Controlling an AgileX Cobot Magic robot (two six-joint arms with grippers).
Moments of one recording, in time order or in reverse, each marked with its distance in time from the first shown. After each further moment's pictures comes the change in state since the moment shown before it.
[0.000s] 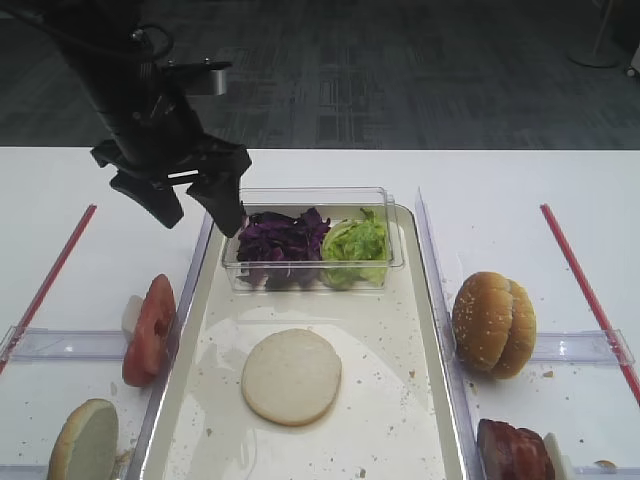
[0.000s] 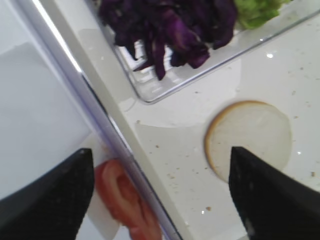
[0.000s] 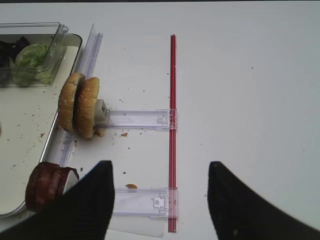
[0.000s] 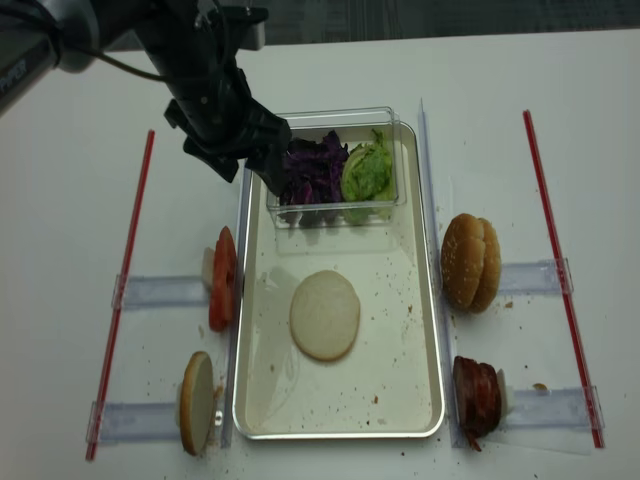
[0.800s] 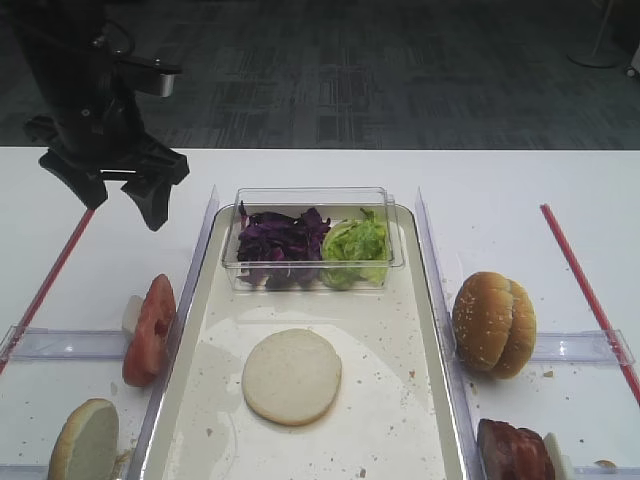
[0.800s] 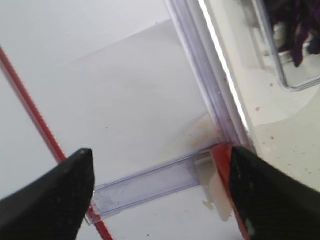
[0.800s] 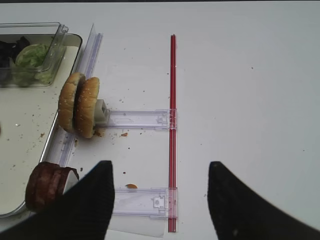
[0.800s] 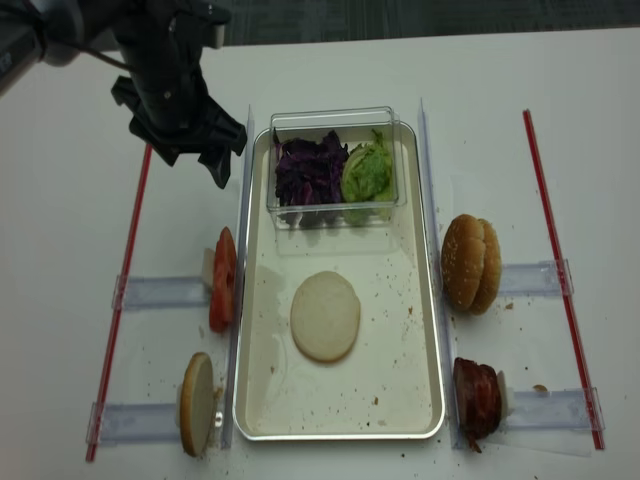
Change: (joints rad) left arm 0.053 0.000 -0.004 0.272 0.002 -0.073; right arm 0.000 0.000 0.000 0.000 0.000 0.000
